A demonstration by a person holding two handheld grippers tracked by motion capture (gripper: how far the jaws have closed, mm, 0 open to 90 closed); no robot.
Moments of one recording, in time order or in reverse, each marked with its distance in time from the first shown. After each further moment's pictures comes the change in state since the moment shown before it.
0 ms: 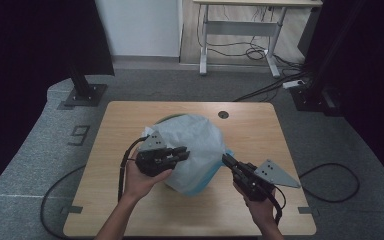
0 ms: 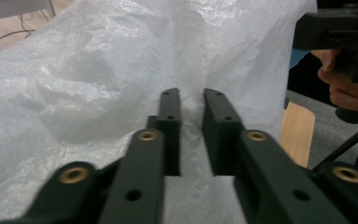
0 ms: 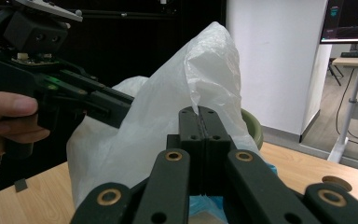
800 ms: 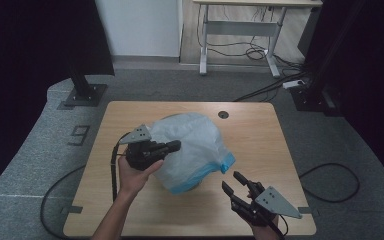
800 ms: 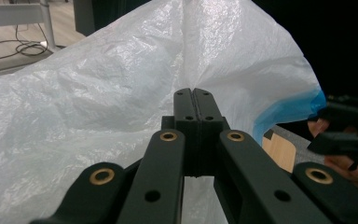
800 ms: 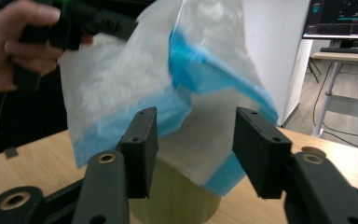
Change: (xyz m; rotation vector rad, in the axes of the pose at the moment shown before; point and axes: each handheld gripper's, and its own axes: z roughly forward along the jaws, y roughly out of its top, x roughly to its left) left arm 0.019 0.002 -0.019 -0.115 -0.042 -0.100; right arm 0.020 -0.044 -0.036 0.027 -0.062 -0.051
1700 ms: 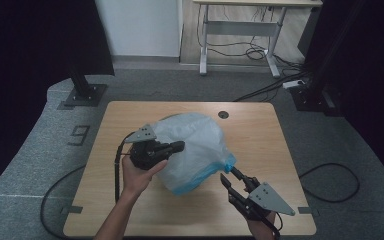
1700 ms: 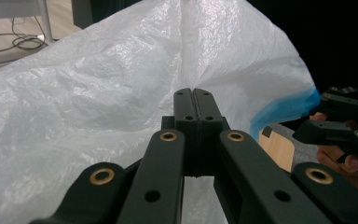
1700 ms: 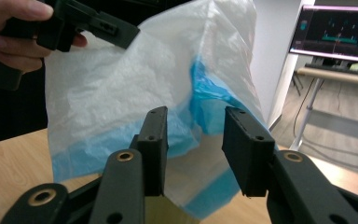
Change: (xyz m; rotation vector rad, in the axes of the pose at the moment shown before) left arm -0.004 0.002 0.009 0.027 -0.001 -0.006; right arm 0.004 0.010 0.014 -0.016 -0.048 -0.096
